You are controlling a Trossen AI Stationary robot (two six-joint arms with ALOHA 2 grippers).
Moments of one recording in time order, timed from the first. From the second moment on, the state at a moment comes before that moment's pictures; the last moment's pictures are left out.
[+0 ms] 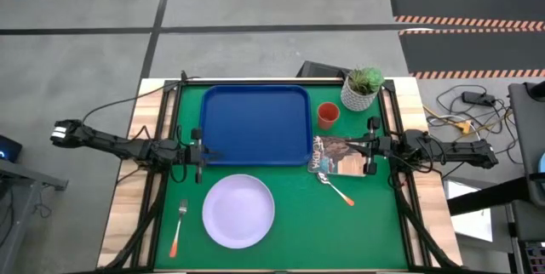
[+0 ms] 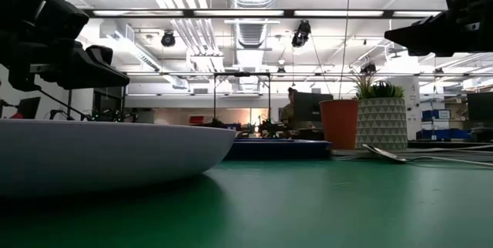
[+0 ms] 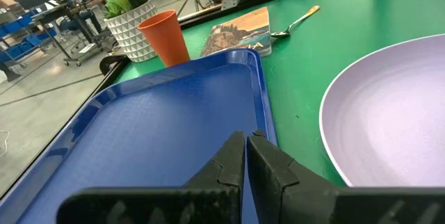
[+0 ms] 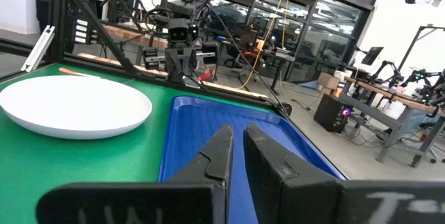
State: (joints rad) left arm -0.17 0.44 0.01 0.17 -0.29 0.24; right arm 0.00 0.03 0.01 0.06 0.09 -0.29
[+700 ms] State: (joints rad) left arm -0.17 0.44 0.01 0.47 -0.29 0.05; right arm 0.00 0.03 0.01 0.11 0.11 0.30
